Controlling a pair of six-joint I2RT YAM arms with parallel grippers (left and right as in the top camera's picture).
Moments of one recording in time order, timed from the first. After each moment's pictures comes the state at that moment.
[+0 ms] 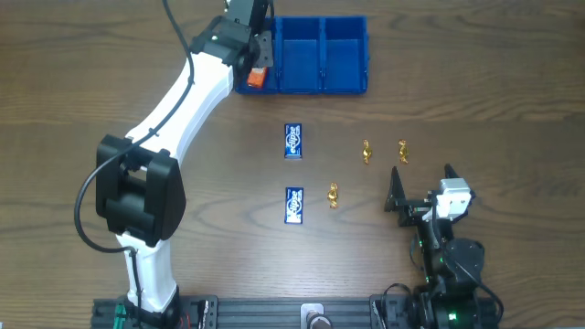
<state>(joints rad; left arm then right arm) -0.38 2.08 1.78 -0.60 -0.17 -0.35 0.09 0.01 0.01 -0.08 0.02 0.06</state>
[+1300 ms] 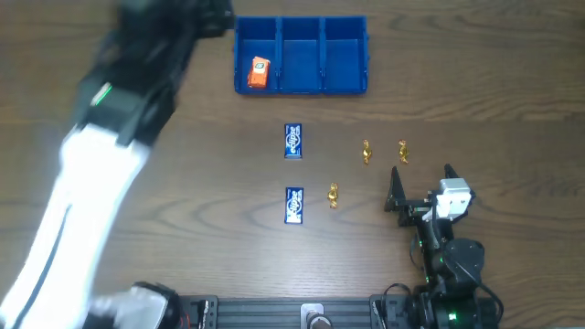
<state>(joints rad) -0.36 1.42 1.67 -0.50 -0.25 -0.28 0.09 0.01 0.01 -0.08 0.02 0.06</state>
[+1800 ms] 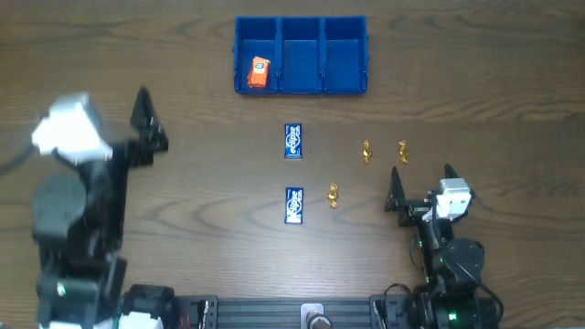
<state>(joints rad) -0.12 0.60 0.76 -0.19 -0.16 -0.19 0.09 0.01 0.01 -0.08 0.02 0.06</state>
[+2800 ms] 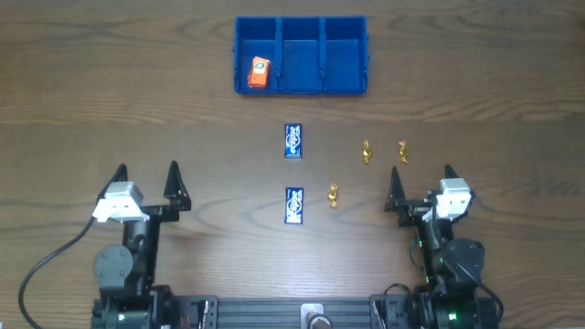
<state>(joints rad) 0.01 0.02 0.01 0.02 0.05 -0.20 0.09 0.01 0.01 -0.08 0.02 0.06</state>
